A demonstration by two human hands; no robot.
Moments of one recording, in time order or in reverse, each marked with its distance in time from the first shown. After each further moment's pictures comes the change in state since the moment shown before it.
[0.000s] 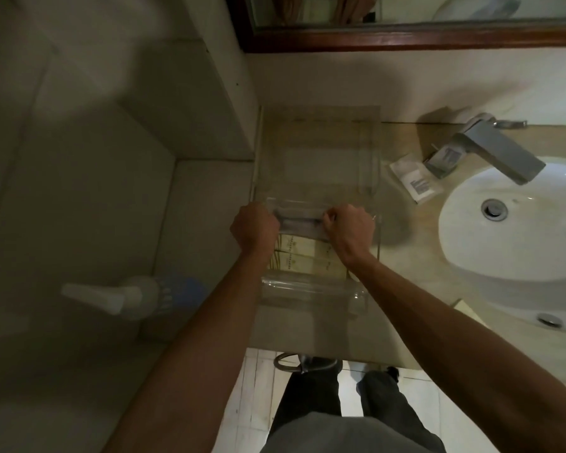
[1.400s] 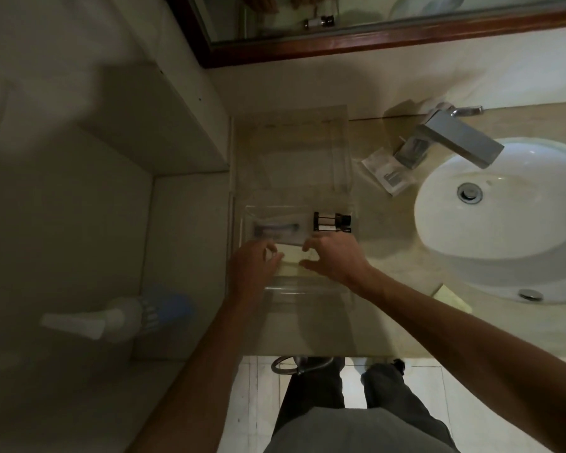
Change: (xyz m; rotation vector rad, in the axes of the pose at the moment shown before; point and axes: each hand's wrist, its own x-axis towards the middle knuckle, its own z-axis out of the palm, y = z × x) left_hand -0.054 -0.037 0.027 -0.152 -0.072 0.437; right_hand -0.032 0.040 -0.006 -0.191 -0.225 -0.521
